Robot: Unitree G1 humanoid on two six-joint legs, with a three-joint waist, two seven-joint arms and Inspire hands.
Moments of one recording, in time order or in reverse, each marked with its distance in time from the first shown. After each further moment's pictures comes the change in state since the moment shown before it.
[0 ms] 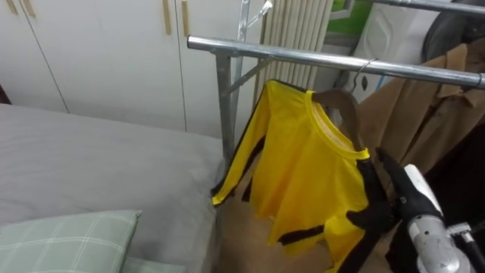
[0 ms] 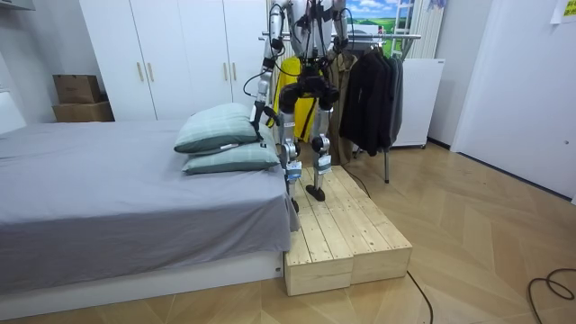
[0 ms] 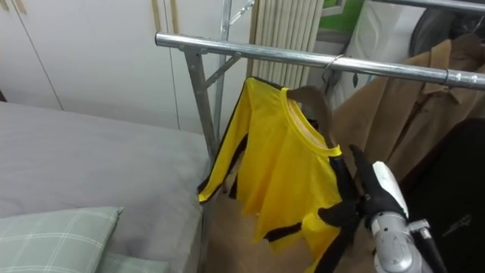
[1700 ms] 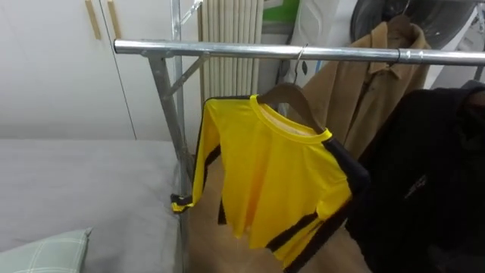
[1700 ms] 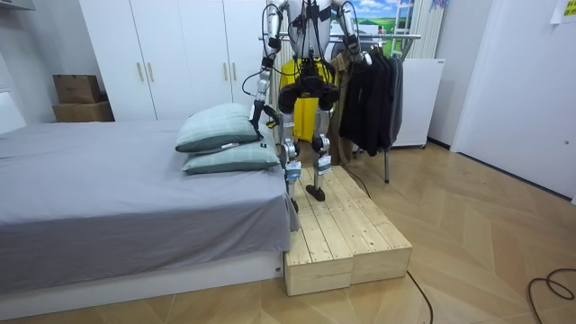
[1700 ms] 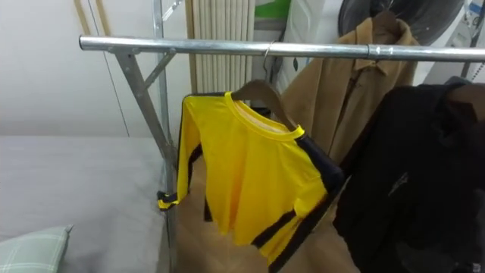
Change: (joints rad) left arm 0.099 -0.042 0.022 -0.039 -0.045 -0.001 0.008; right arm 0.471 0.052 -0.209 -0.237 0.353 0.008 -0.210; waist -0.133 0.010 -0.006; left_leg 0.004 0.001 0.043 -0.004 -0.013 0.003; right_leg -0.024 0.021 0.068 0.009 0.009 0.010
